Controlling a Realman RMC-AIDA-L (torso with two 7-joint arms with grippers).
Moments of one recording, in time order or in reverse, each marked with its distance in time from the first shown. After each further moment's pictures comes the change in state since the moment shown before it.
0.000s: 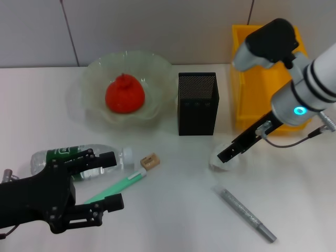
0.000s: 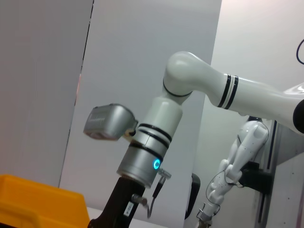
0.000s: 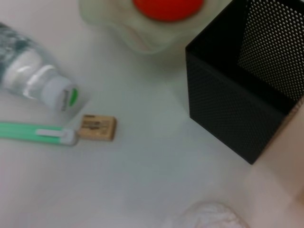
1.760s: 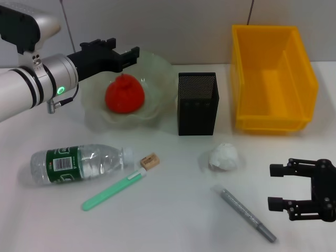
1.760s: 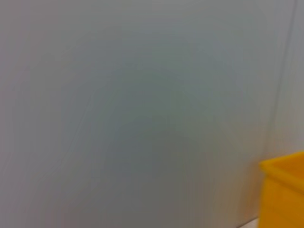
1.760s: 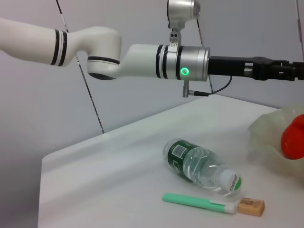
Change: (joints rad) left arm -0.482 -0.052 0.002 -0.200 -0.081 -1.173 -0.077; right arm -0.434 -0.031 0.722 0.186 0.501 -0.494 -1.237
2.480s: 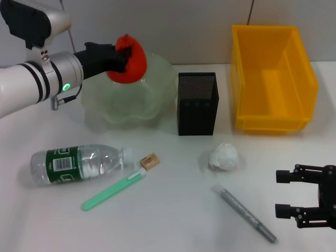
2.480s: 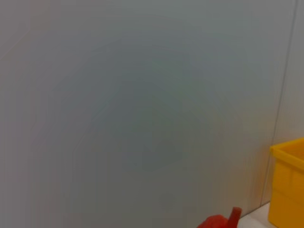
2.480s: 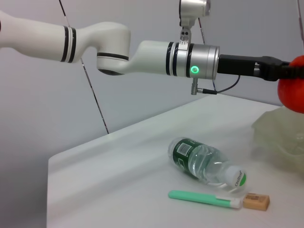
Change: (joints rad) left arm -0.036 -0.002 -0.002 -0.003 0.080 -0.047 -0.048; right arm -0.024 -0.009 0.002 -0.002 0.005 -0.030 0.000
